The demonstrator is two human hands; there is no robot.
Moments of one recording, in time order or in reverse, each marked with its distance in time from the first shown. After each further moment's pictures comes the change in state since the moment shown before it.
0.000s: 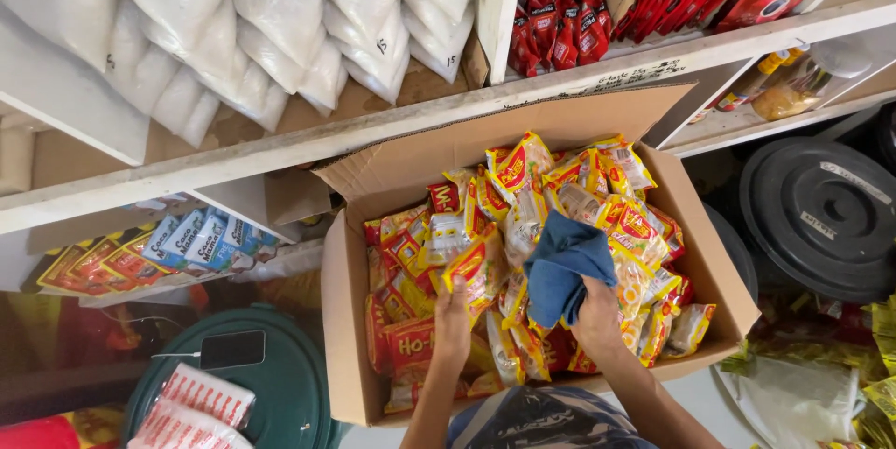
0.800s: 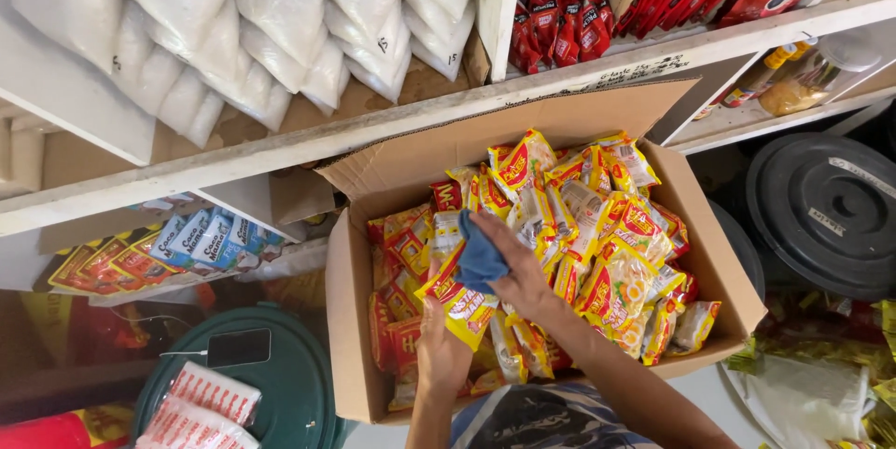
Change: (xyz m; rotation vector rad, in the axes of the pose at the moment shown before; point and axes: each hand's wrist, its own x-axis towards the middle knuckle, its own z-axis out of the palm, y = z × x) left_hand -0.045 0.078 0.016 -0.571 -0.081 0.010; right_hand 0.027 -0.018 0.103 -0.646 -0.648 -0.547
